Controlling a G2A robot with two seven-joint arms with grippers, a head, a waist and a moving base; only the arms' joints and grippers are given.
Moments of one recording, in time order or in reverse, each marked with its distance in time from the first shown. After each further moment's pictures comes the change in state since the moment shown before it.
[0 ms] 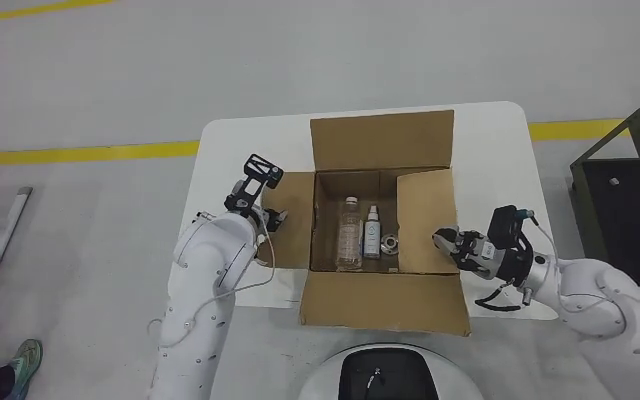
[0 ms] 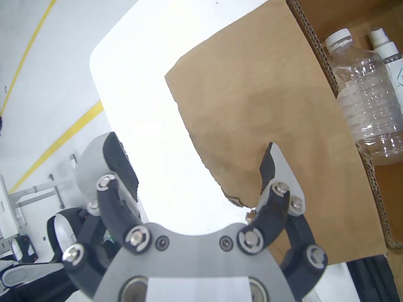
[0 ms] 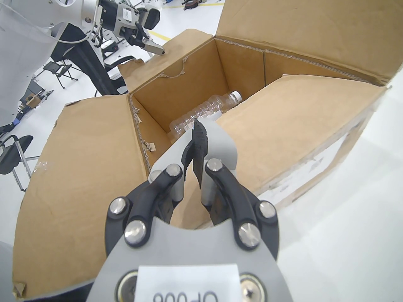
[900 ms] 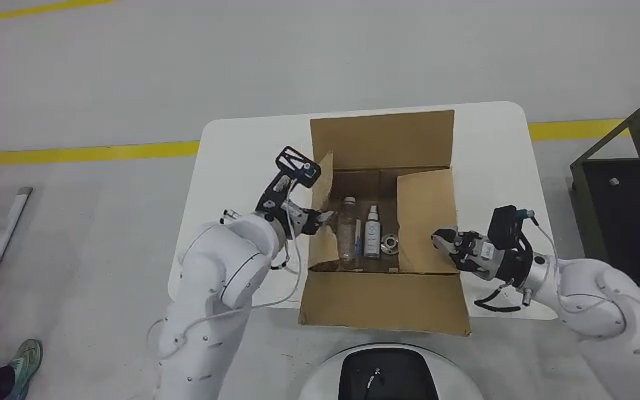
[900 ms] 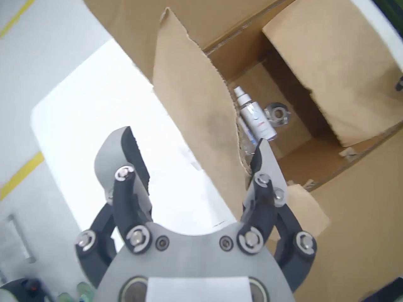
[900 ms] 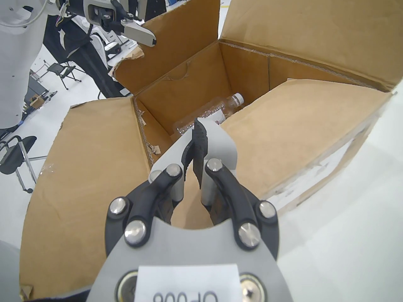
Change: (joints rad) left arm -0.020 -0.025 0.061 -0.171 -0.231 0.026 -0.053; right arm 0.000 -0.004 0.002 -0.005 0.013 -0.005 0.007
